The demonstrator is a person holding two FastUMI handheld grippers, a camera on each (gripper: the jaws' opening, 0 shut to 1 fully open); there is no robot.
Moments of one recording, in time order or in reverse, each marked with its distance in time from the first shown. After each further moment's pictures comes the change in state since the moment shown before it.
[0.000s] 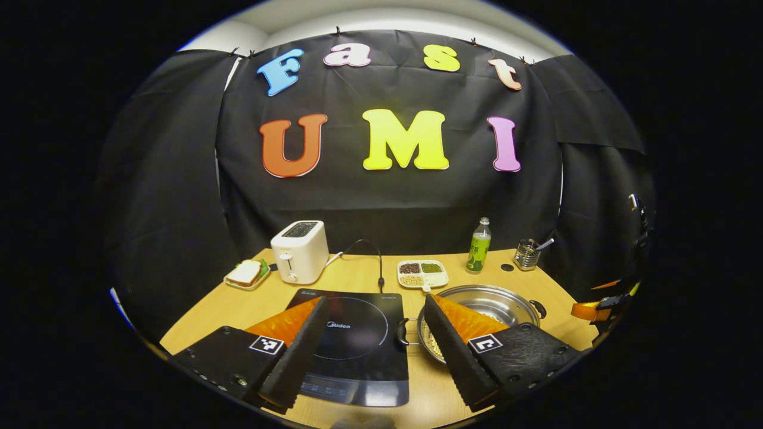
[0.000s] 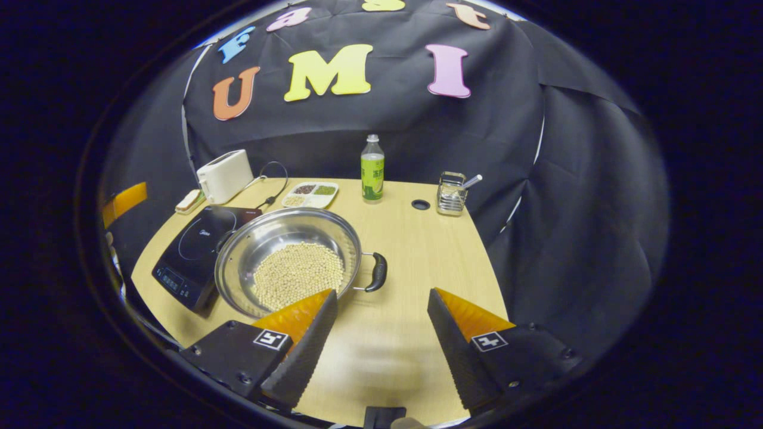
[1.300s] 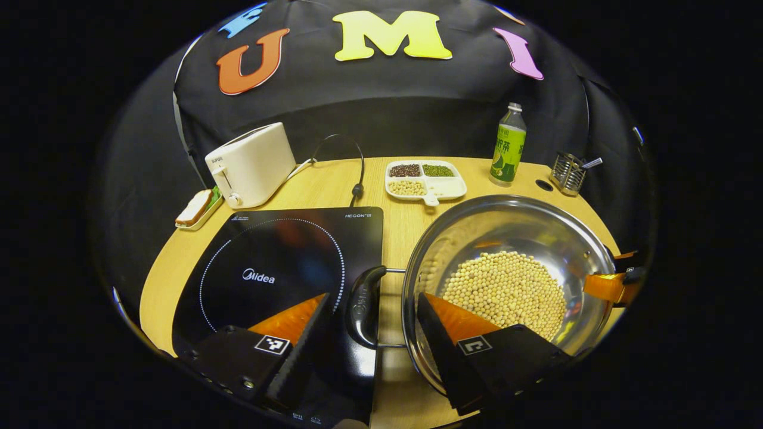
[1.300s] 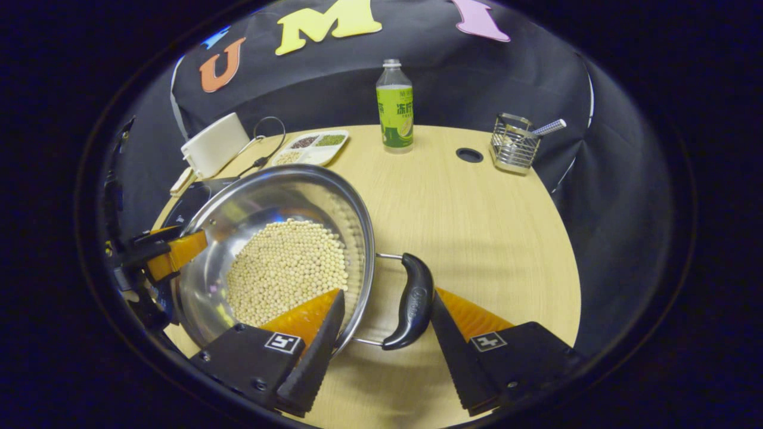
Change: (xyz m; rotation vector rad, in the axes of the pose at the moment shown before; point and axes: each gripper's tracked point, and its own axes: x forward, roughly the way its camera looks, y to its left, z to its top) left arm 0.145 -0.047 -0.144 0.073 0.403 0.045; right arm 0.148 0.028 -0.032 0.001 0.276 0.140
